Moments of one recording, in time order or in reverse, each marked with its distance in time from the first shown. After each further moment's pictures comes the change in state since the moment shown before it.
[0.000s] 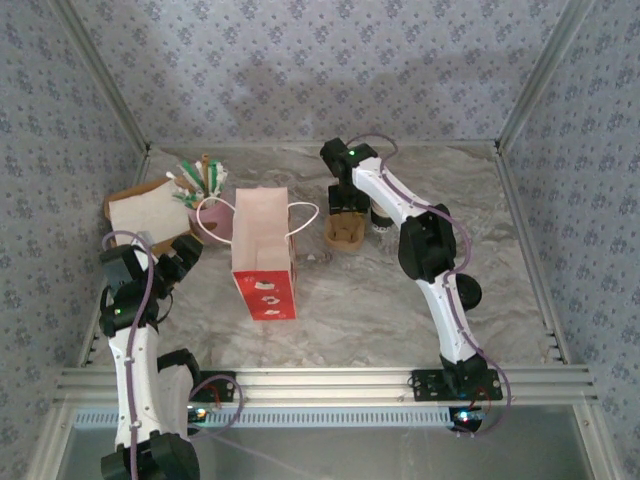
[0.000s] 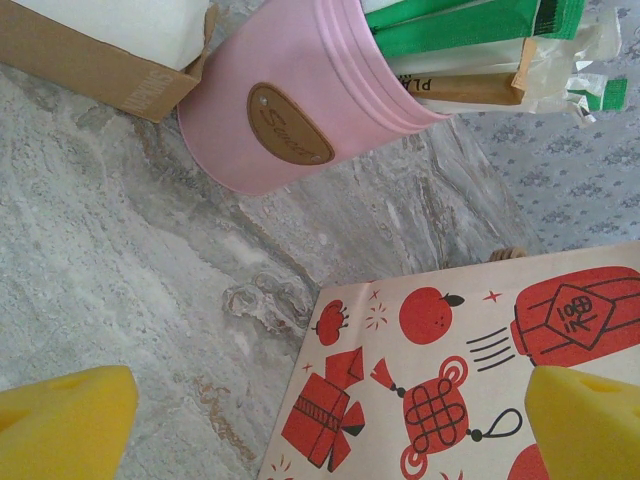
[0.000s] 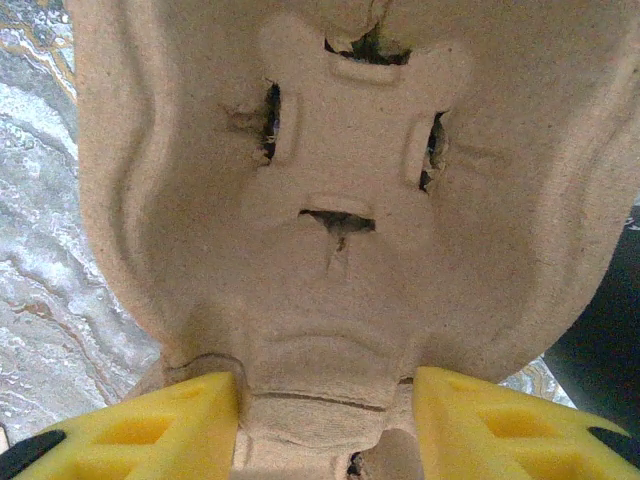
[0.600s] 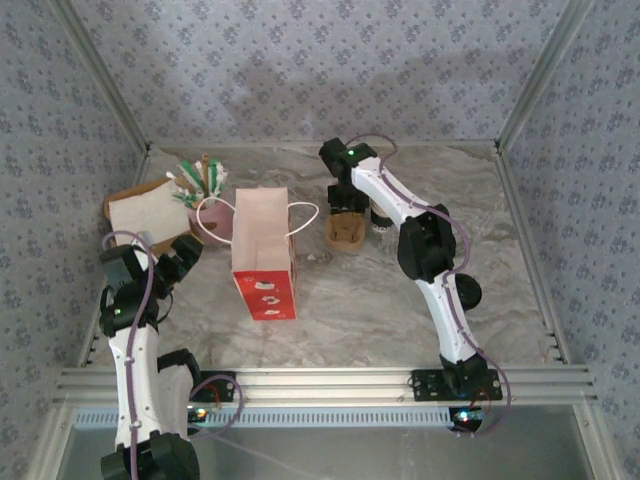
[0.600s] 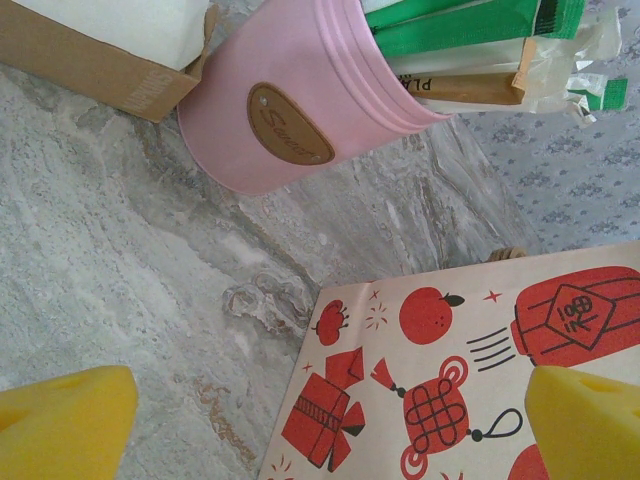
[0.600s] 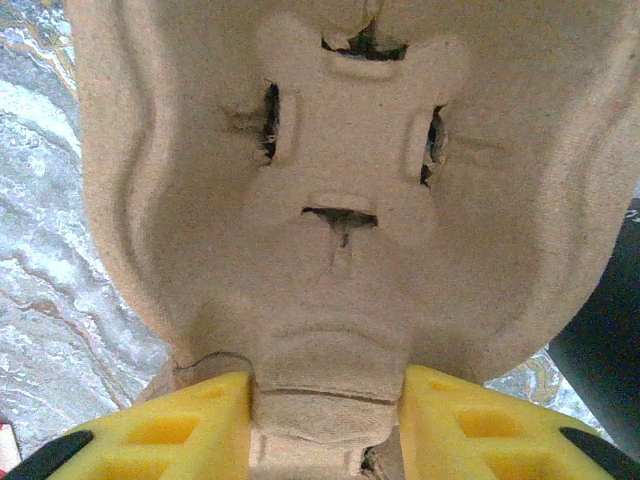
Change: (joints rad) left arm 0.000 0.000 -0.001 0.001 0.000 0.000; right arm 0.005 0.004 0.013 -0.013 0.000 0.013
